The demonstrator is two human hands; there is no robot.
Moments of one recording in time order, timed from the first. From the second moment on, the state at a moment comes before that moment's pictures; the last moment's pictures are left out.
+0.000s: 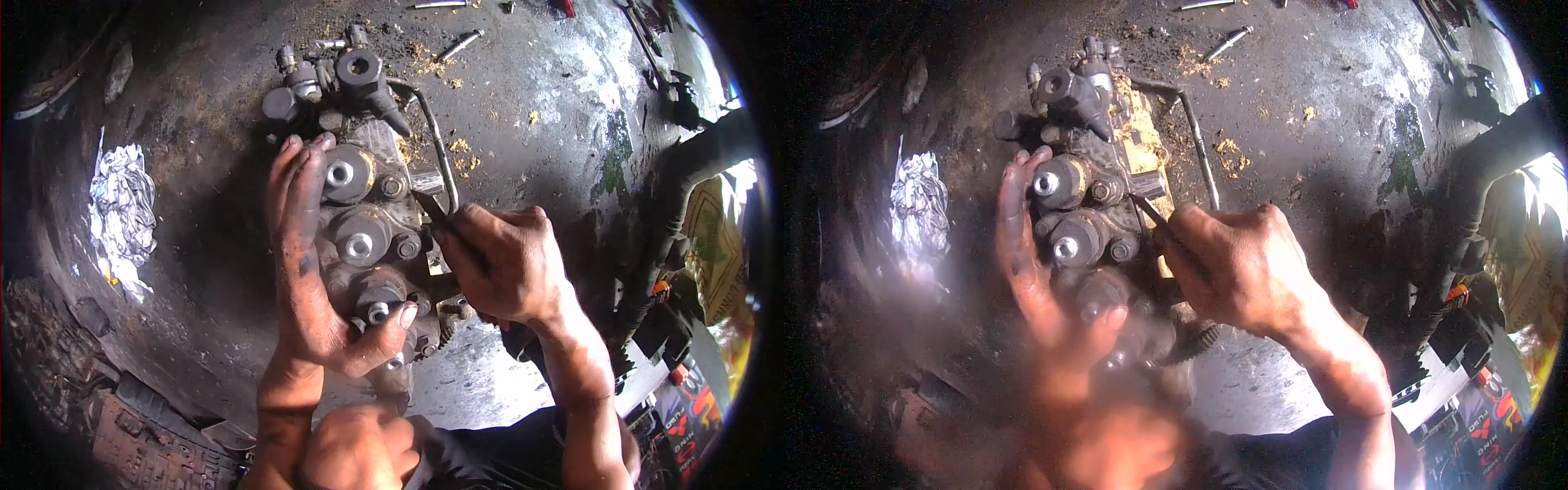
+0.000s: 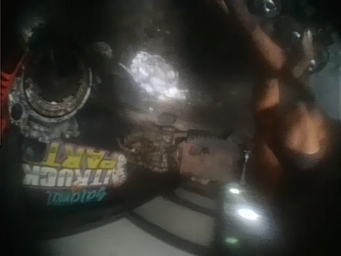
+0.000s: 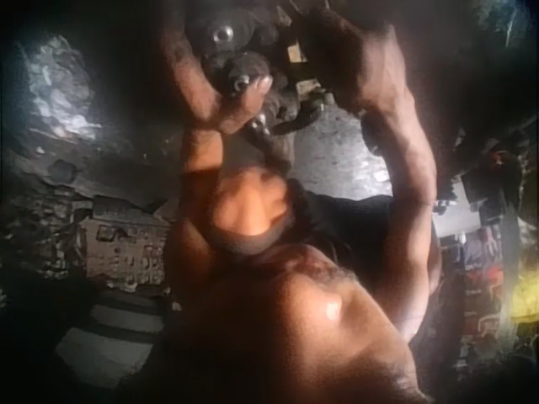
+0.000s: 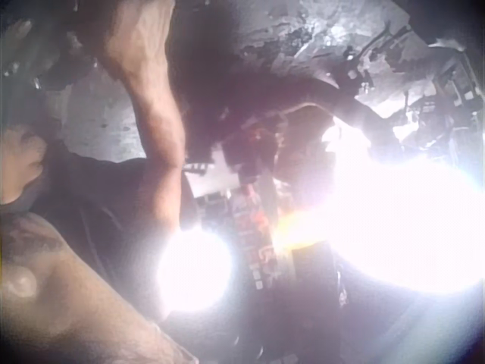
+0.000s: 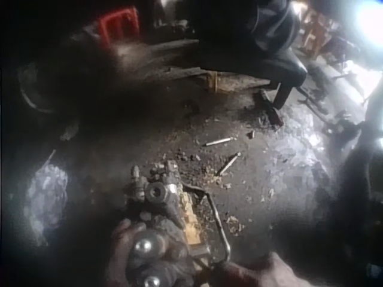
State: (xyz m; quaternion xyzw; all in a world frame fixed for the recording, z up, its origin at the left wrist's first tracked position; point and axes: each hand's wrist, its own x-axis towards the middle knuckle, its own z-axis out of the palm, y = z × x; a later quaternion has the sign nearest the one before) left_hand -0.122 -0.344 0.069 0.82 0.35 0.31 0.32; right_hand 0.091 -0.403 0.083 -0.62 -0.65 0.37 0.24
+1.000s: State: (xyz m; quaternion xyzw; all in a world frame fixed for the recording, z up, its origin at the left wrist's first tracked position) left_hand -0.113 -0.351 0.059 0.73 0.35 0.39 0.44; right_hand 0.105 -0.397 0.097 -0.70 -0.54 0.43 0.18
